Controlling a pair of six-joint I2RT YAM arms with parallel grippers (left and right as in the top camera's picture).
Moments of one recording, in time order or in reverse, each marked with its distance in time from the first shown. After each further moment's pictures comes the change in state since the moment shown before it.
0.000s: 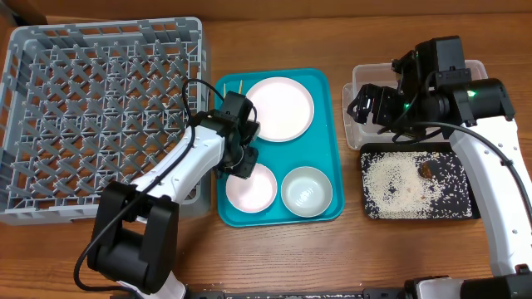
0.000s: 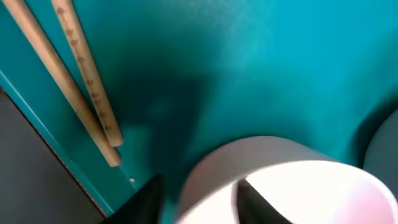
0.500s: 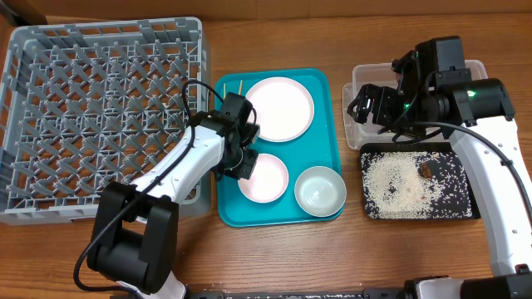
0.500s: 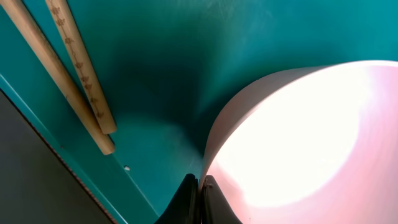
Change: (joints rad) left arm 0.000 0.000 0.000 -0.034 0.011 0.003; right arm 0.000 0.000 0.000 -0.001 0.000 0.000
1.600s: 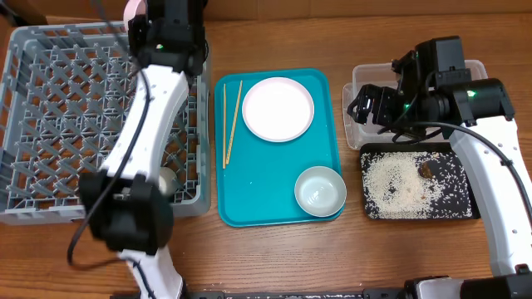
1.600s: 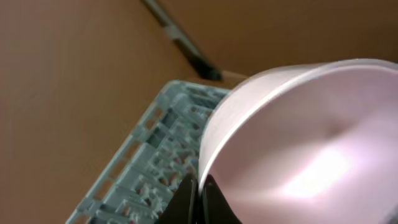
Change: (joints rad) left arm 0.207 0.205 0.644 0.387 -1.104 0.018; right arm 0.000 0.000 0.000 0.001 0.000 0.000
